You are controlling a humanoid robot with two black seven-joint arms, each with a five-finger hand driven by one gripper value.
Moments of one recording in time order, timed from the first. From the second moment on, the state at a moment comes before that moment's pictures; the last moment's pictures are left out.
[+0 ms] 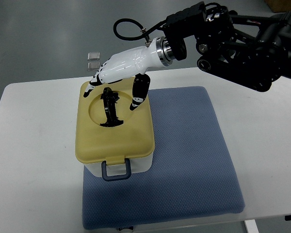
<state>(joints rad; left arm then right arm) -0.01 0.00 -0.02 -0.26 0.02 -0.08 0.01 1.47 -0.25 0.21 1.13 -1.62 0.45 0.44</state>
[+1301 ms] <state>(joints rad) -0.01 0.00 -0.02 -0.26 0.02 -0.08 0.01 1.37 -0.22 0.20 1.09 -1.64 0.30 0.43</state>
